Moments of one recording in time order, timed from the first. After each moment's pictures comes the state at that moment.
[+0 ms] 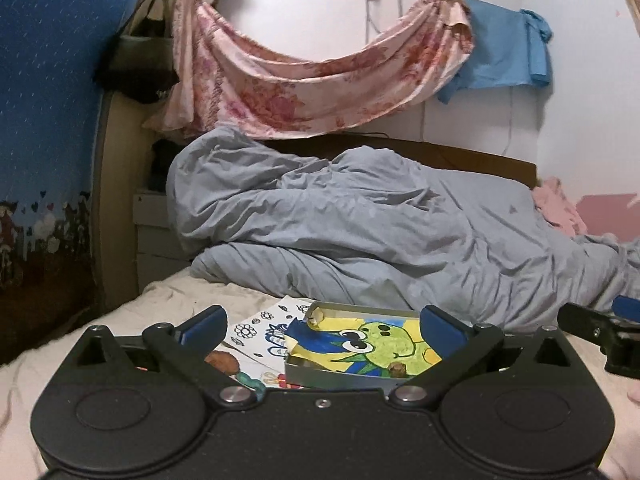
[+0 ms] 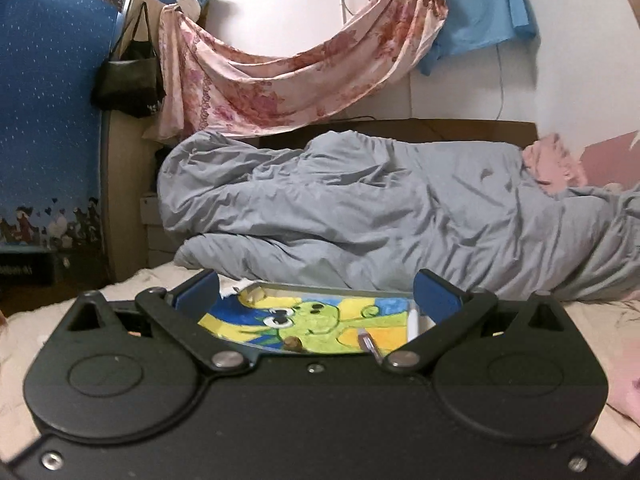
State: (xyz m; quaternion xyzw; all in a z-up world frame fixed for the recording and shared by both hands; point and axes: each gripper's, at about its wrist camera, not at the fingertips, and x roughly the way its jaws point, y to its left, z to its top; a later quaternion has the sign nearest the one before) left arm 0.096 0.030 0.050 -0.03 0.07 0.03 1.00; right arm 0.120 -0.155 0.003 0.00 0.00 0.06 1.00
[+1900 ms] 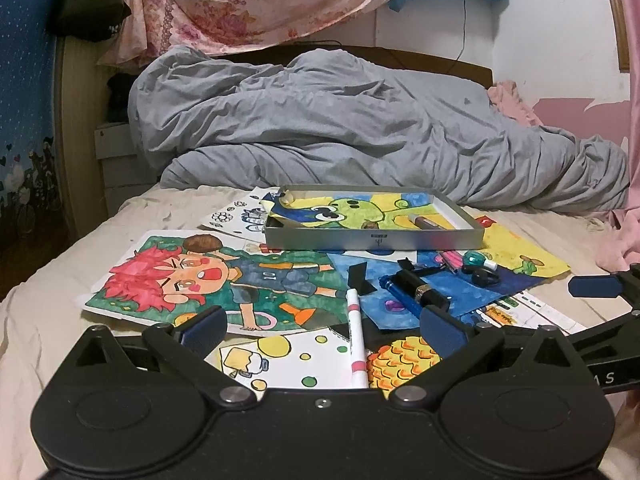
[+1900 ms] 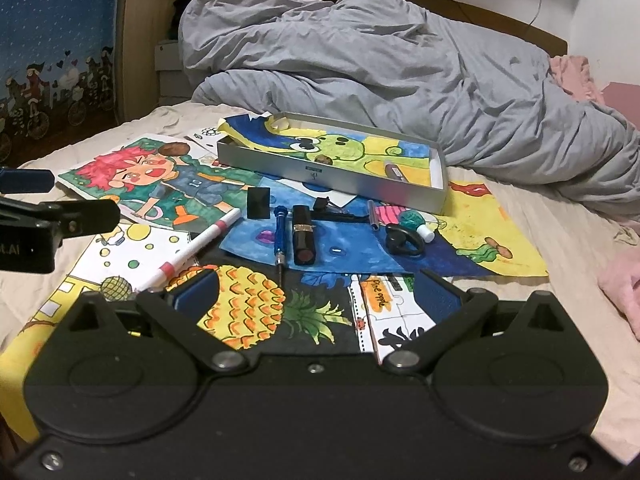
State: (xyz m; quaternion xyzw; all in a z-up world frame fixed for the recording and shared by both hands) left arm 0.047 0.040 -0.028 0.01 0.20 -0.04 0.98; right arm 0.088 -0.114 -0.051 -0.07 0.22 0.06 0.97
